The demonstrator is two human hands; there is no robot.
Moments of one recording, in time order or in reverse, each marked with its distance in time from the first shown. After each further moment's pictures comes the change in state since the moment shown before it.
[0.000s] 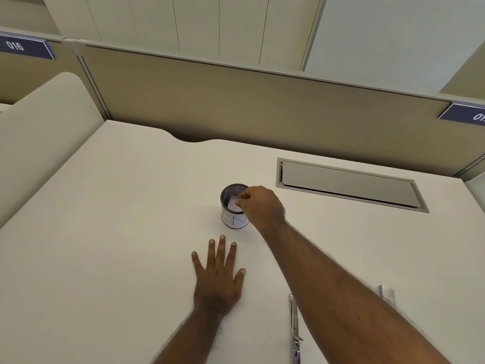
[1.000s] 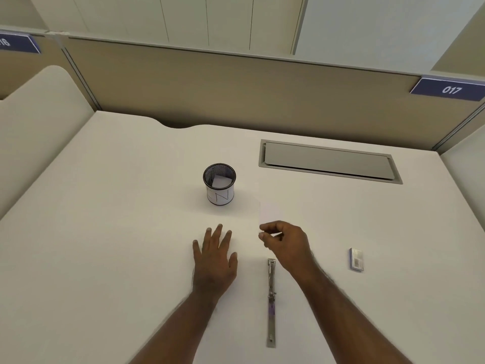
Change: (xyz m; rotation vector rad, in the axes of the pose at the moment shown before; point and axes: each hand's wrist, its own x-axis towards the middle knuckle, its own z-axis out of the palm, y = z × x) left_hand -0.041 0.041 -0.007 -0.175 0.112 -0.017; right_hand -0.149 0.108 -0.045 0.494 -0.039 0.128
